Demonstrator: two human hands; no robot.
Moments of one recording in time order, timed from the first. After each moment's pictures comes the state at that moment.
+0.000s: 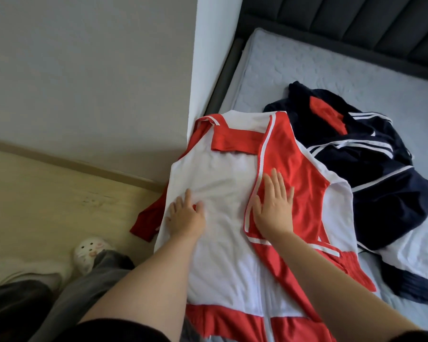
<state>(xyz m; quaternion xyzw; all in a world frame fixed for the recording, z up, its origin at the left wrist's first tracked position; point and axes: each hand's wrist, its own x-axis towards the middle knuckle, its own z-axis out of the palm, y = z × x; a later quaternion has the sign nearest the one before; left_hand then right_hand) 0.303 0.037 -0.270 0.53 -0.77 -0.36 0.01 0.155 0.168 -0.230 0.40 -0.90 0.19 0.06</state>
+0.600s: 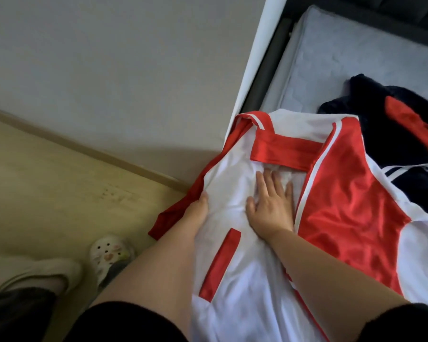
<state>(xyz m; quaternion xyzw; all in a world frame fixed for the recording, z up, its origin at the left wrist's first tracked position) 0.286 -0.063 -0.318 0.58 -0.54 -0.62 -0.01 0.150 0.049 -0.291 0.47 -0.88 0.05 0.03</state>
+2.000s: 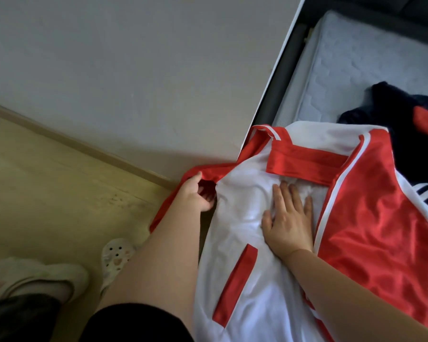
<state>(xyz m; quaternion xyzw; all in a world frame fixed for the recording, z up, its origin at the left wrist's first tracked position) 0.272 -0.138 -0.297 0.50 0.01 -0.84 0.20 0.154 0.047 -0.288 0.47 -0.88 0.05 0.04</state>
